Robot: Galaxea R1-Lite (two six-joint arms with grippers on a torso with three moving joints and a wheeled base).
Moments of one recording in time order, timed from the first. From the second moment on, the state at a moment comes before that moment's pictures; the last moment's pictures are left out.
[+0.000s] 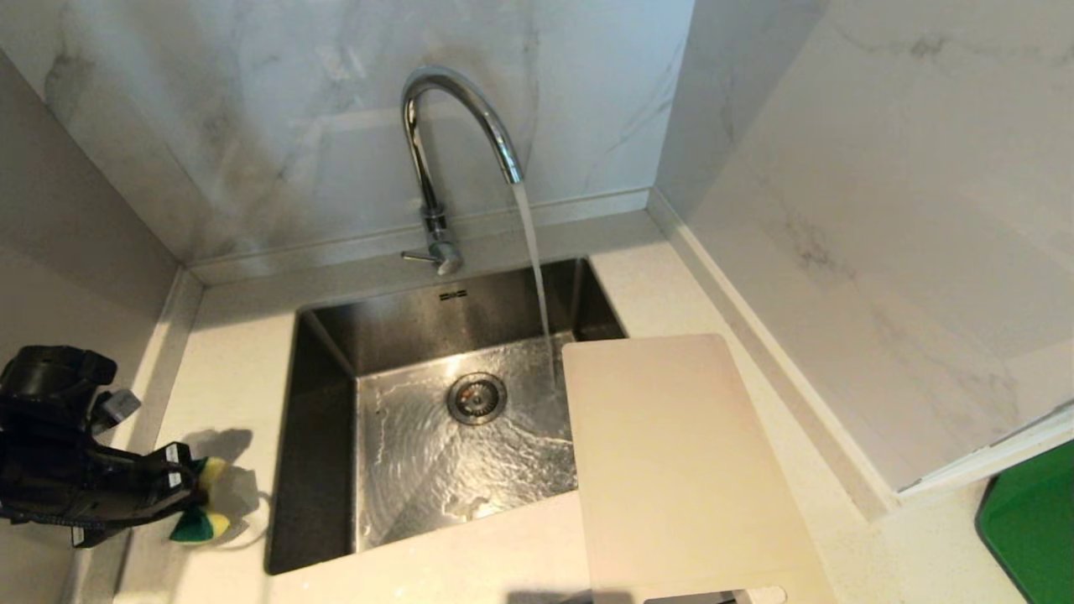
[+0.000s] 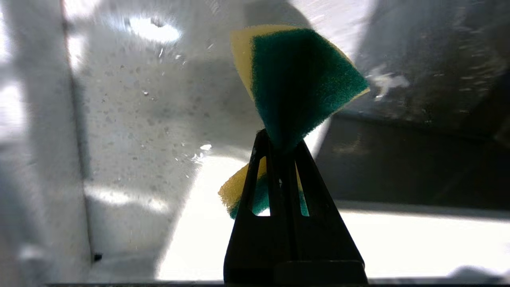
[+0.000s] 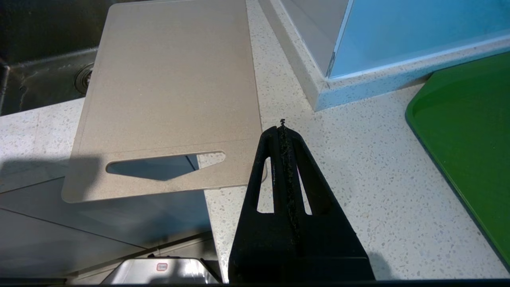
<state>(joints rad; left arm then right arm) 0.08 1.63 -0.76 0.09 -0.11 -0.46 0.00 0.00 0.00 0.00 0.00 0.03</state>
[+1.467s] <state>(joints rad) 0.18 1.21 -1.68 0.57 -0.05 -0.25 0.00 0.00 0.00 0.00 0.00 0.03</state>
